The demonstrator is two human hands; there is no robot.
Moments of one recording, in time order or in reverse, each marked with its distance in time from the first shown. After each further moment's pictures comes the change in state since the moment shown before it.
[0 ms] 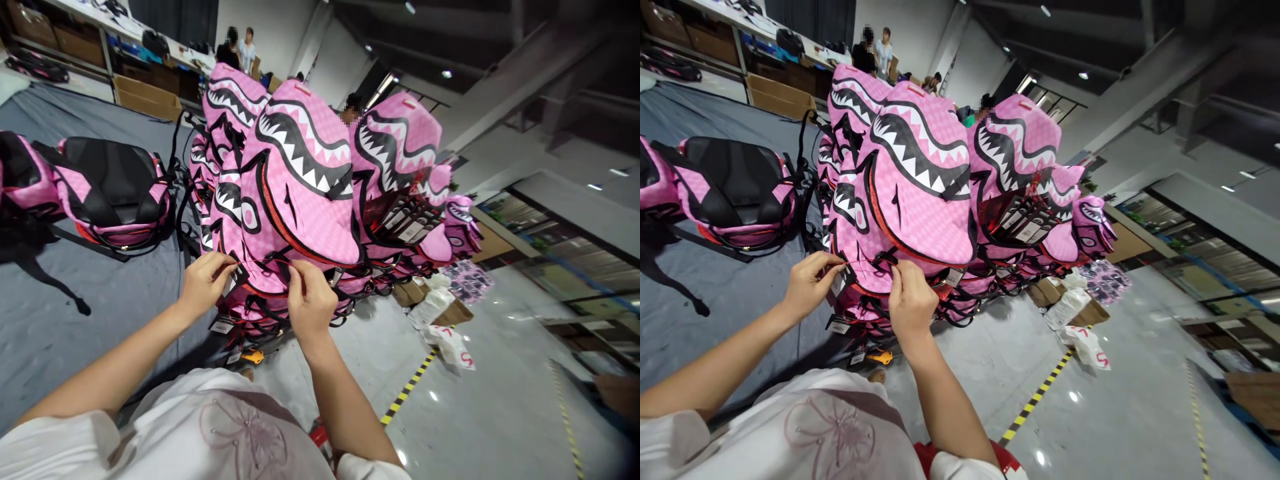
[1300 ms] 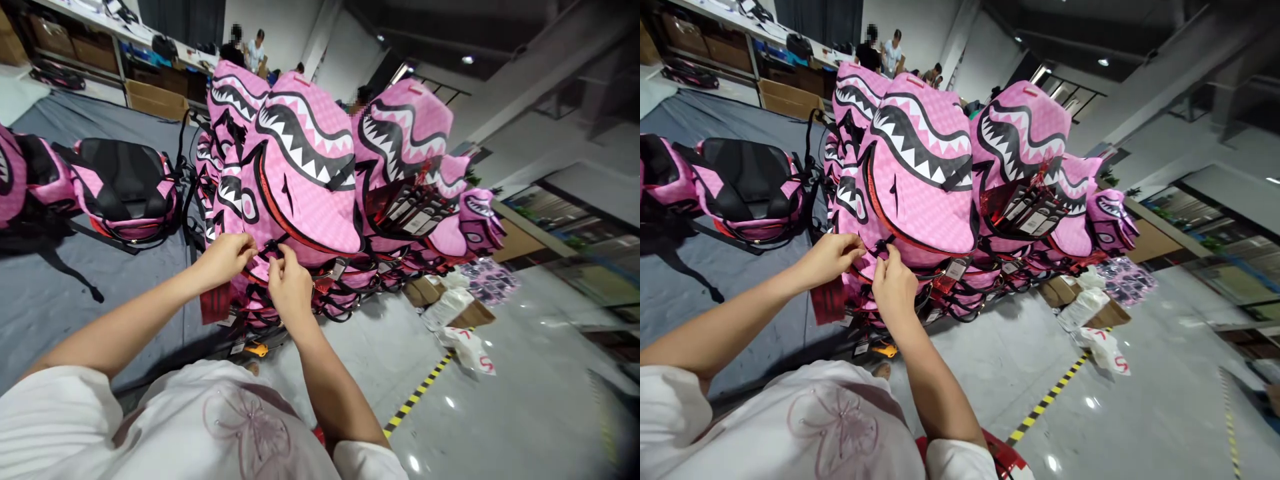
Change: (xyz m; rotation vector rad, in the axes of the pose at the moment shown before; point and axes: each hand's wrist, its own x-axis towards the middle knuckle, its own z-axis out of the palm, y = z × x) left_hand 0.044 0.047 -0.004 0.047 -0.366 -0.021; right_hand 0.003 -0.015 0.010 0.054 -0.359 0.354
